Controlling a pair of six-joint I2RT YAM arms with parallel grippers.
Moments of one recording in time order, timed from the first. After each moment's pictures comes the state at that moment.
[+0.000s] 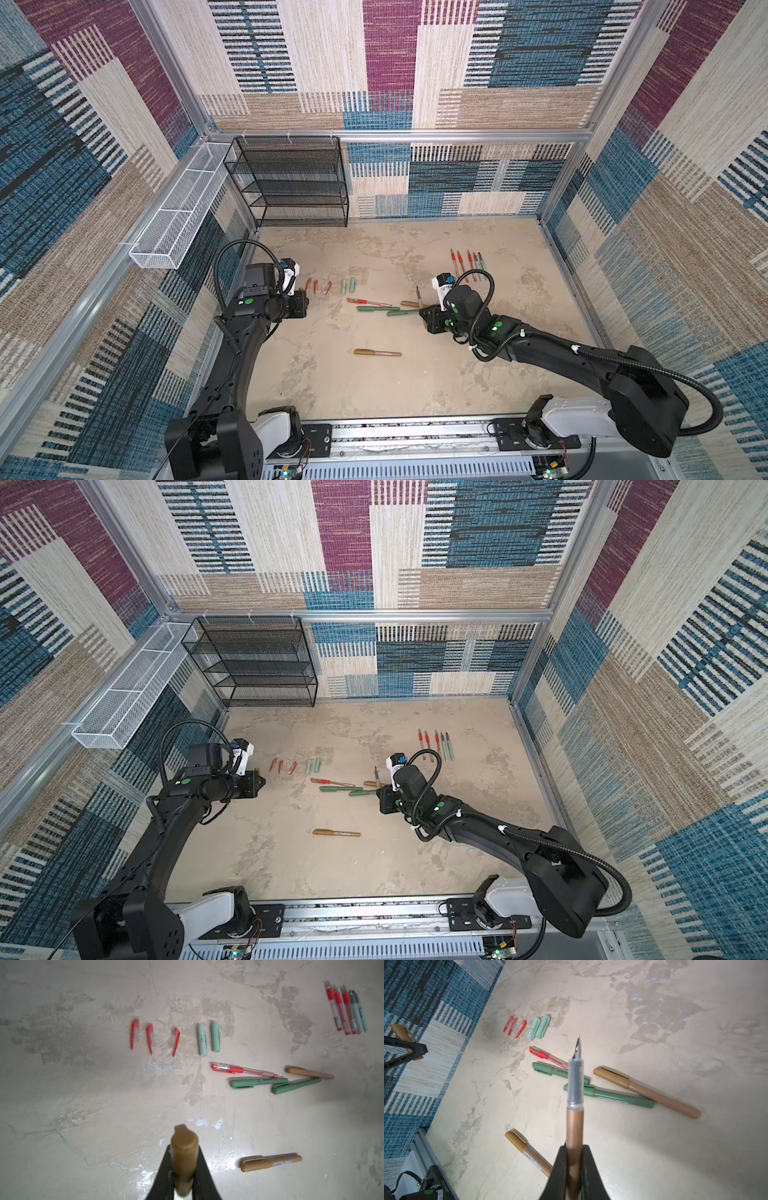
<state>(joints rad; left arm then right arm) 0.12 1.20 0.91 -0.71 0.30 0.08 0.69 1.29 0.69 -0.06 -0.04 0.57</state>
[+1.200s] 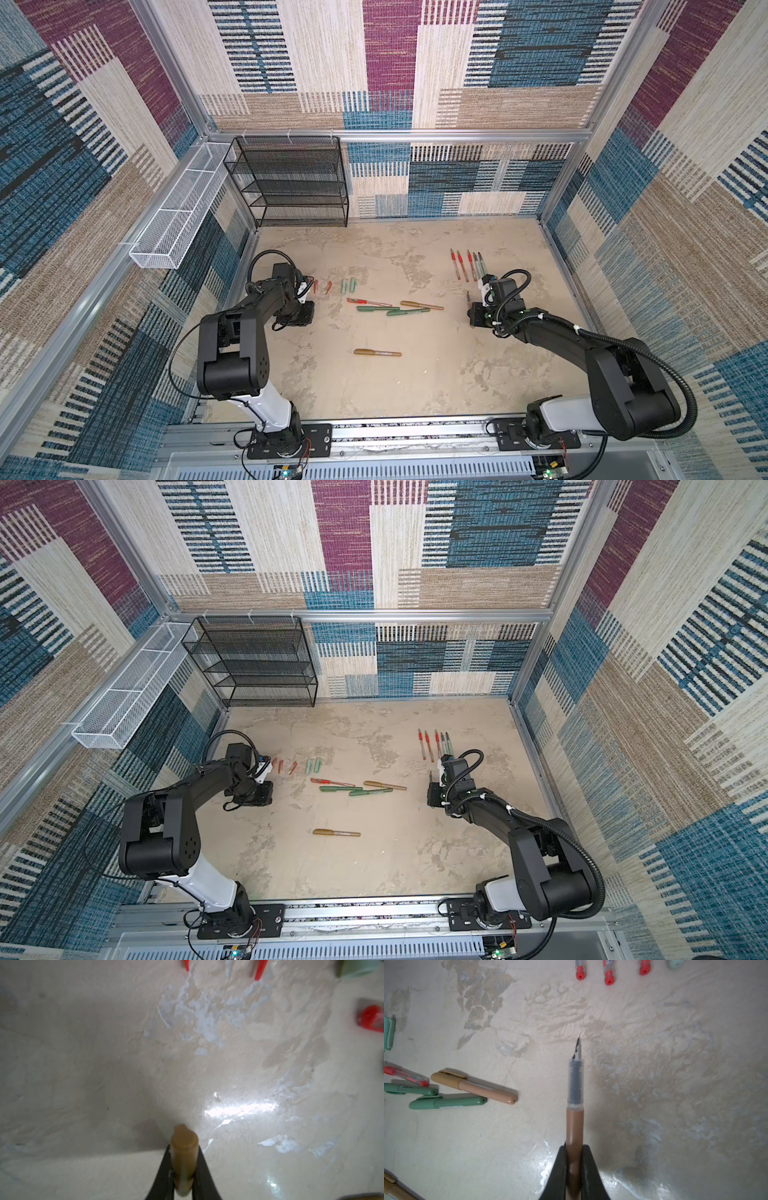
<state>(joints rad) 0.08 1.68 0.98 -0.69 0.11 0.15 0.24 1.40 0.61 -0.15 -0.16 0.36</state>
